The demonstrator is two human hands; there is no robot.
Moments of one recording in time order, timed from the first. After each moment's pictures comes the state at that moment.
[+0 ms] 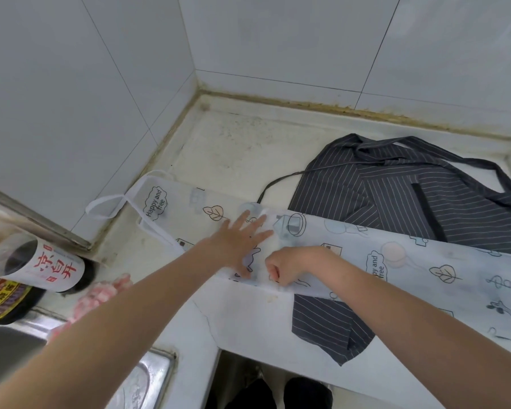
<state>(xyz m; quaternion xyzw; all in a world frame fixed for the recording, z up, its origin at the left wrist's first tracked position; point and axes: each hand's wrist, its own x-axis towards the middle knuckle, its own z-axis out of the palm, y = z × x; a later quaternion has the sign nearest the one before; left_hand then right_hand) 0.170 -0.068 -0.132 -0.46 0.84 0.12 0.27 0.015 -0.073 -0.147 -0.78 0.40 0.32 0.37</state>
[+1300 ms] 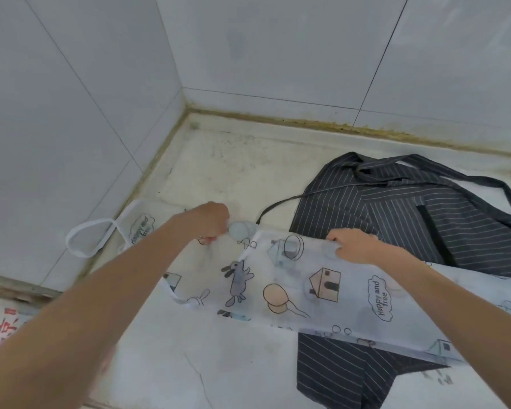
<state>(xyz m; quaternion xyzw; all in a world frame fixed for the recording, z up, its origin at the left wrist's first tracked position) 0.196 -0.186 -0.110 -0.61 0.72 0.25 0.23 -0.086 -0.149 -0.127 -0.69 0.63 0.18 0.30</state>
